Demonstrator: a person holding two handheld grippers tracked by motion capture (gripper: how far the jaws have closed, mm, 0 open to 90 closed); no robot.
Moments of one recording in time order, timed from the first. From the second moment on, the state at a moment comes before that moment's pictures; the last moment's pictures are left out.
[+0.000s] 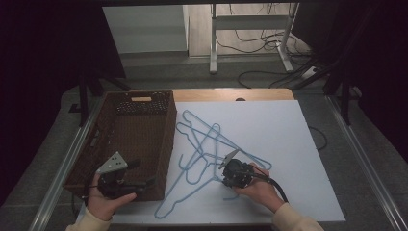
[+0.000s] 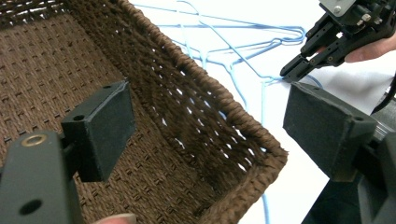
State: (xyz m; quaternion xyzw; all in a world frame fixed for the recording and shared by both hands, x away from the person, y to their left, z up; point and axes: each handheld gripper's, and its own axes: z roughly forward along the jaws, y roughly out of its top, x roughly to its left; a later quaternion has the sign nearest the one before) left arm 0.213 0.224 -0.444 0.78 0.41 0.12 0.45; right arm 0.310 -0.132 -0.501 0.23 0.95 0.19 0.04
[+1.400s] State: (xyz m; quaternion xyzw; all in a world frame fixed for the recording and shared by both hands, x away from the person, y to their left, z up) left arm 0.242 0.096 -0.461 0.86 0.31 0.02 0.40; right arm 0.298 -0.178 -0.456 0.26 0.94 0.21 0.04
